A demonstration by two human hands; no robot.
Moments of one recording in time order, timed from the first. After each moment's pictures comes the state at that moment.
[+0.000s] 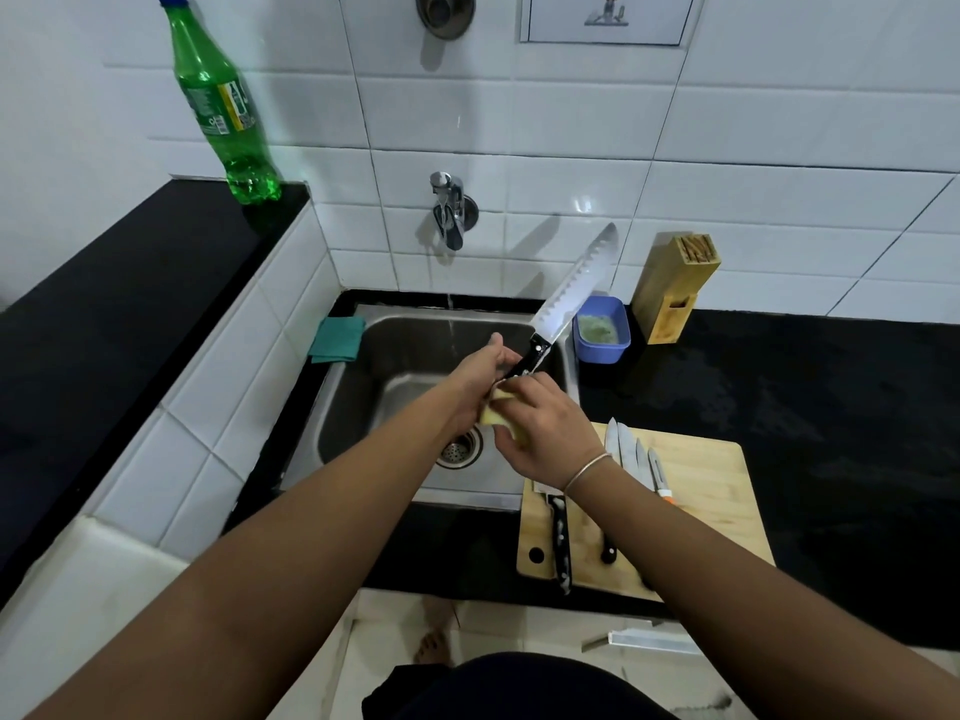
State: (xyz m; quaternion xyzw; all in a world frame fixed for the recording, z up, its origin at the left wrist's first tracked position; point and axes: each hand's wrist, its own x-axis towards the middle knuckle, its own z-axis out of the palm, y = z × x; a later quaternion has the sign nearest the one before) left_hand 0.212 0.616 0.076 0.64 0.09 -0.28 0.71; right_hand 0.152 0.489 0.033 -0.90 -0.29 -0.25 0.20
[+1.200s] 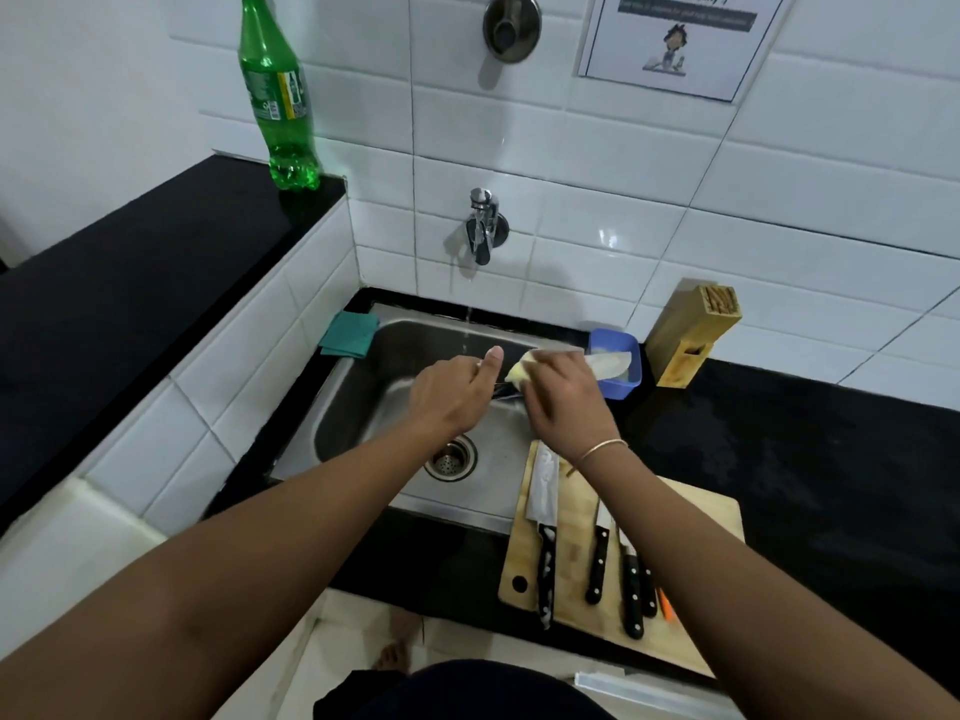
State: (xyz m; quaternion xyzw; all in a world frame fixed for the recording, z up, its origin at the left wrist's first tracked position) left_hand 0.211 0.656 0.061 0.95 -0.05 0.06 0.32; right_hand 0.208 0.471 0.048 -0.92 -0.24 -0.25 0.18
